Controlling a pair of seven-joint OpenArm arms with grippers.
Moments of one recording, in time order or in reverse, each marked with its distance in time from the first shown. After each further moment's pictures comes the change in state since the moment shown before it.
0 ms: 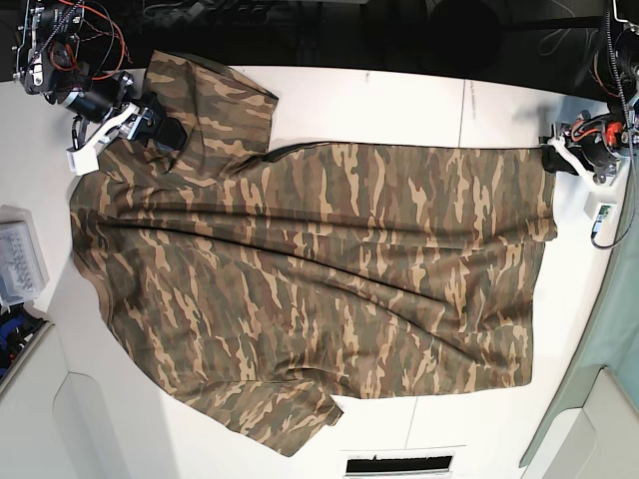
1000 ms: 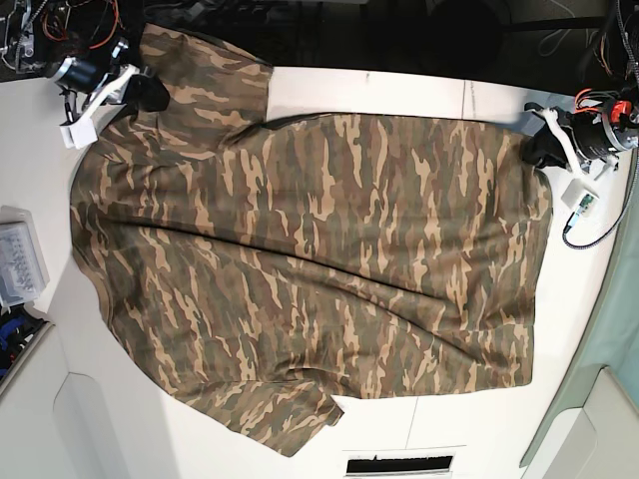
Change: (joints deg) left arm 9.1 -4.7 1.1 15.3 -6.6 -13.6 0.7; right arm -8.8 -0.6 4.0 19.3 -4.4 -1.4 -5.4
